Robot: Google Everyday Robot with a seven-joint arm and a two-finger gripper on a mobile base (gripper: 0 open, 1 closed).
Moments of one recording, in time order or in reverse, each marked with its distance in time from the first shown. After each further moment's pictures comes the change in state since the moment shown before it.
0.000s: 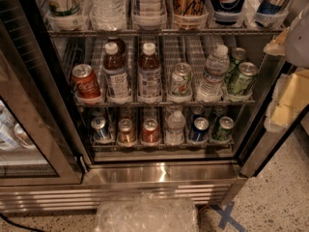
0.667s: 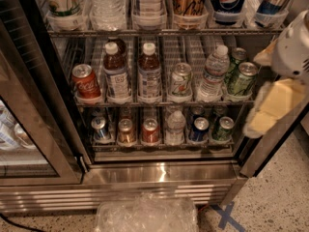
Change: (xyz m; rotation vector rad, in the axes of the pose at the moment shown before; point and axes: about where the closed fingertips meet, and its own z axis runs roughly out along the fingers) arm -0.019 0.013 0.018 -0.023 -0.081 0.083
